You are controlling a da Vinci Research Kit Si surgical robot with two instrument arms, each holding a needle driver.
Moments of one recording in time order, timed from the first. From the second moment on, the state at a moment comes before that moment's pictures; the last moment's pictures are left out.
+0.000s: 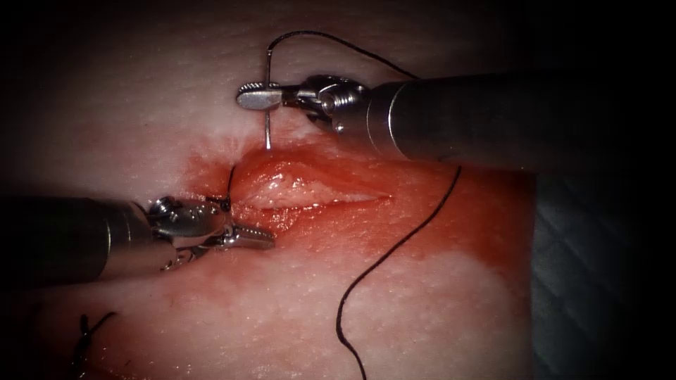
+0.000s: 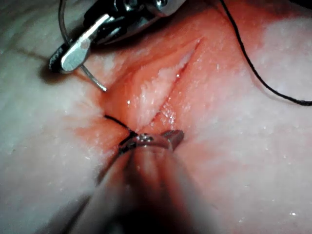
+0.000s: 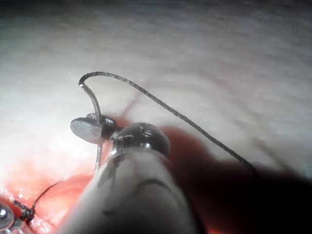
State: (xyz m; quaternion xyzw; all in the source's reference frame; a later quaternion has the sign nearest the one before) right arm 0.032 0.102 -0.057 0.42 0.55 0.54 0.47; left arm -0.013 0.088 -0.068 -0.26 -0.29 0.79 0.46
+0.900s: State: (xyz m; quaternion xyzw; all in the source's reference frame) right arm 0.032 0.091 -0.059 0.49 0.48 0.59 0.43; left arm -0.013 0.088 -0.068 -0.26 -0.30 0.79 0.46
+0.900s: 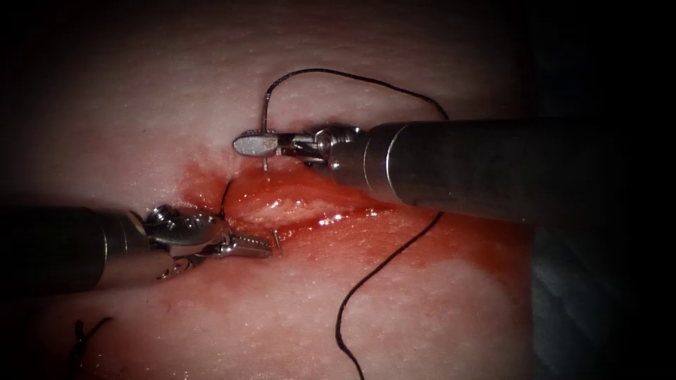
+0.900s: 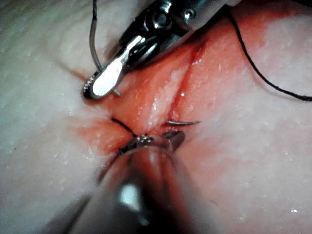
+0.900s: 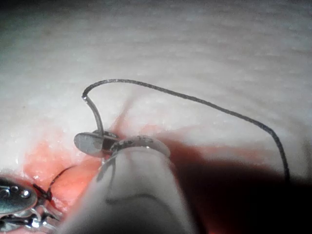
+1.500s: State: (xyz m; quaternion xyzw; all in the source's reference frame) right arm 0.031 0.101 -0.058 0.31 0.64 0.51 0.49; left arm -0.013 0.087 -0.068 -0.26 -0.30 0.79 0.46
